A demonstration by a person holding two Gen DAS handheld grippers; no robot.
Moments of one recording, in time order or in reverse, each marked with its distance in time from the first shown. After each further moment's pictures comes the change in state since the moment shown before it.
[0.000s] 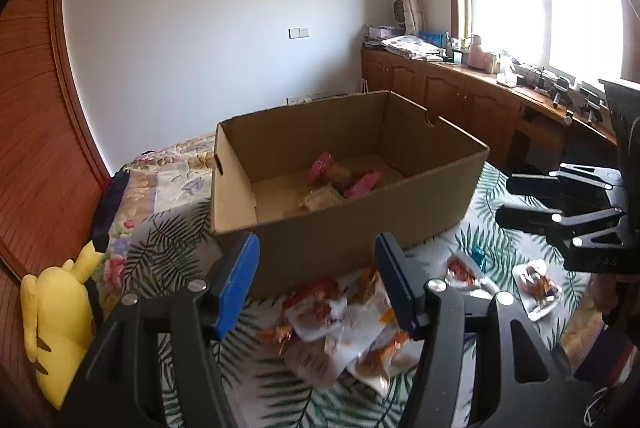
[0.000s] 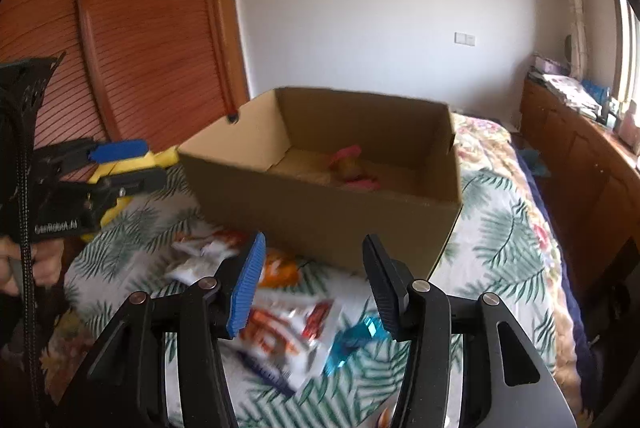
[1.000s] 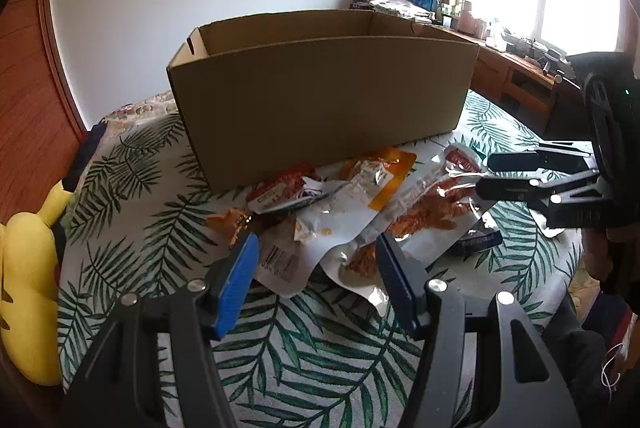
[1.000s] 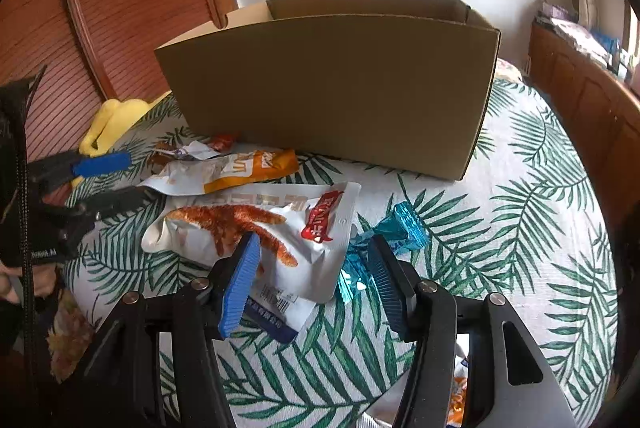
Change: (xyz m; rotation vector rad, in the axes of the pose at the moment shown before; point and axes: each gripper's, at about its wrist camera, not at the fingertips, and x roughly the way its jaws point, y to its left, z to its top) left arm 0.034 -0.012 -0.092 -0.024 0.130 -0.066; right arm 0.053 -0.007 -0.064 0.073 0.180 0.034
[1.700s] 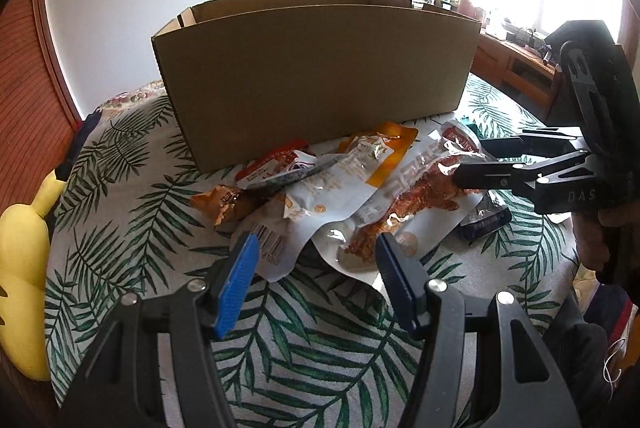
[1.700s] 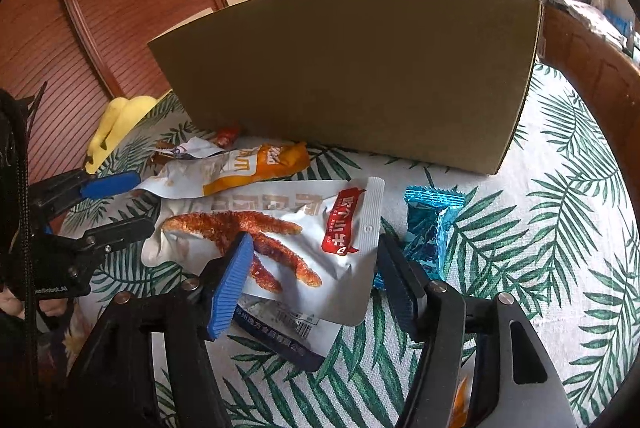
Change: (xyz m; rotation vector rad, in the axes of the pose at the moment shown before) left arm 0.011 -0.003 -0.007 -0.002 0.047 -0.011; right arm 0.023 0.003 0.007 0.019 0.052 0.066
